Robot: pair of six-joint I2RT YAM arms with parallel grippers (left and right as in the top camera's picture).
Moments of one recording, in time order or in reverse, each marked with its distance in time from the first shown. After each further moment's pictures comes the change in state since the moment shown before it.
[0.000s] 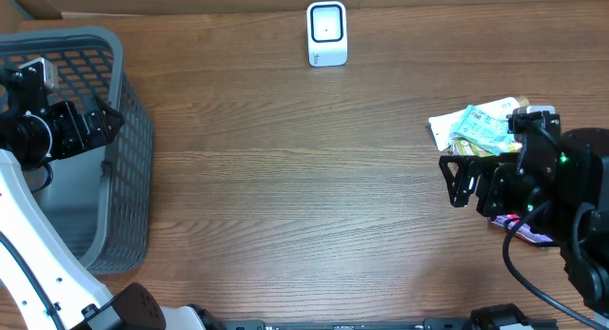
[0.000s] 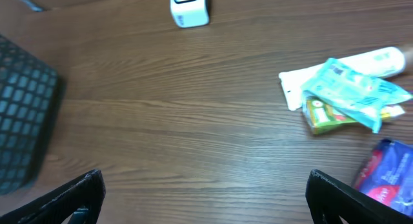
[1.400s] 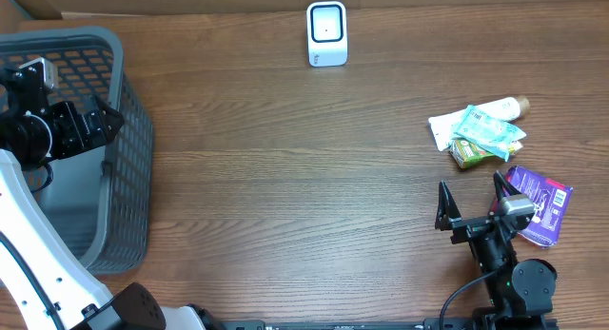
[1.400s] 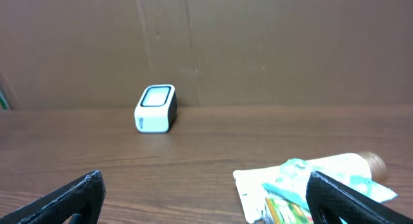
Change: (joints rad) left arm 0.000 0.000 0.000 0.000 0.000 0.000; right arm -0.087 -0.930 -1.358 1.191 0.092 -0.126
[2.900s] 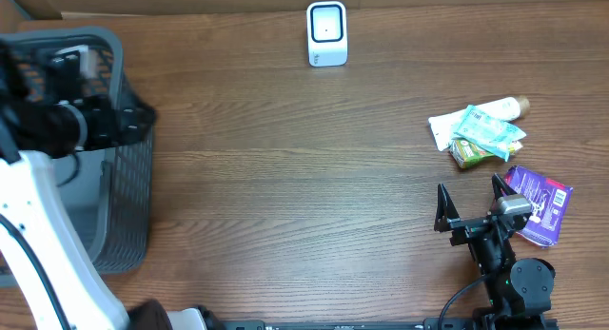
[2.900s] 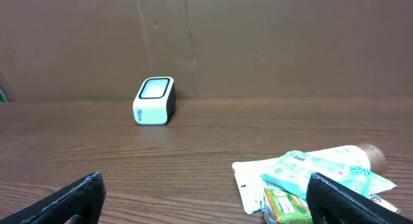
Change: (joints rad) left arm -0.220 -0.095 -0.002 0.003 -0.007 0.000; right arm 0.000 -0.005 0.000 -0.033 0.003 -0.009
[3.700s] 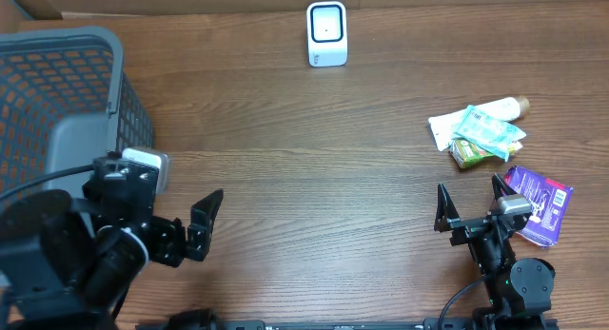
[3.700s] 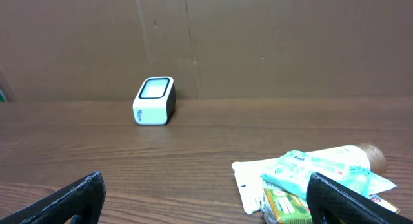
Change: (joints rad) left arm -0.229 -0.650 -0.431 0.209 0.004 0.000; right arm 0.000 0.000 0.000 -0.002 0.000 0.000
